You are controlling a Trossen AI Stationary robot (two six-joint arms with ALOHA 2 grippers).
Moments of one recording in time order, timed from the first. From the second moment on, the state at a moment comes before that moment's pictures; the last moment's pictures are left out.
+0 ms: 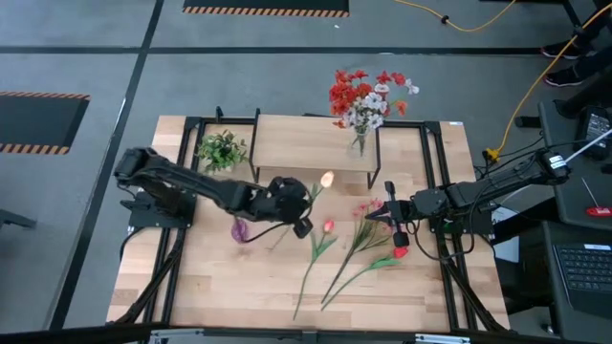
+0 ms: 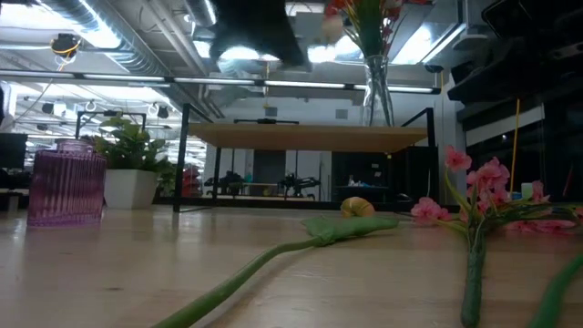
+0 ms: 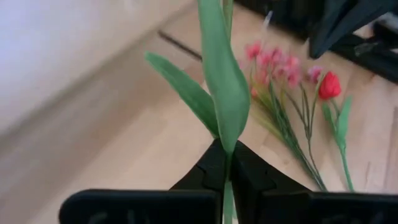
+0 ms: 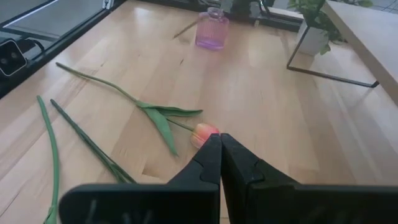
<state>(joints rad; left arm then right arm) -0.24 1.60 1.25 -0.42 -0.54 -0.68 0.29 0.77 0.30 0.07 0.19 -0.06</state>
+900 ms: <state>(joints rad) -0.36 1.48 1.02 -0.20 -0.57 -0.43 0.29 0.77 0.30 0.09 0.19 -0.07</state>
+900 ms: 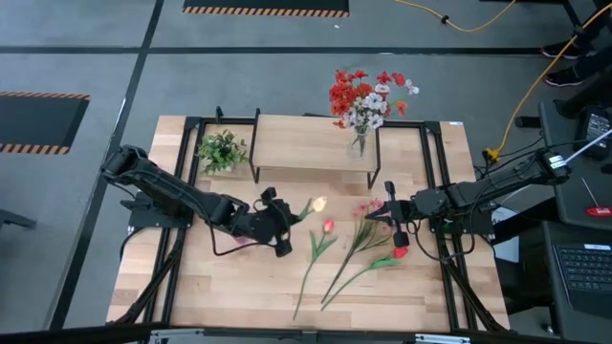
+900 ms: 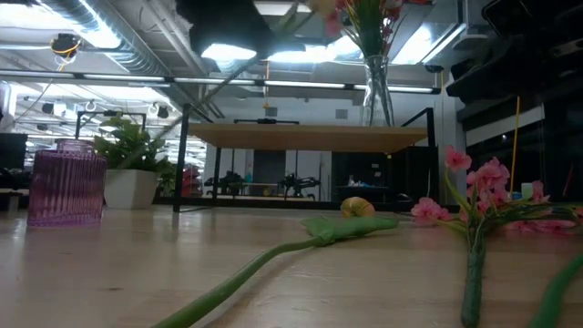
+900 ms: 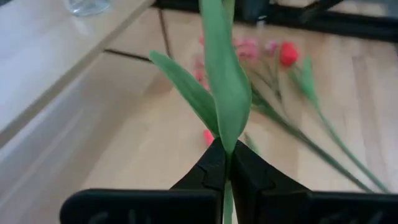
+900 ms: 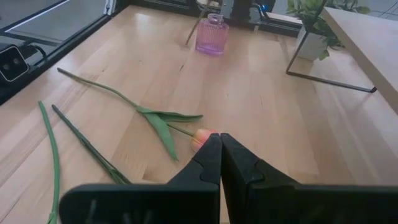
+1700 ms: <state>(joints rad) -0.47 0.87 0.58 0.32 -0.67 0.00 0.29 0.77 0.30 0.22 0.19 0.02</state>
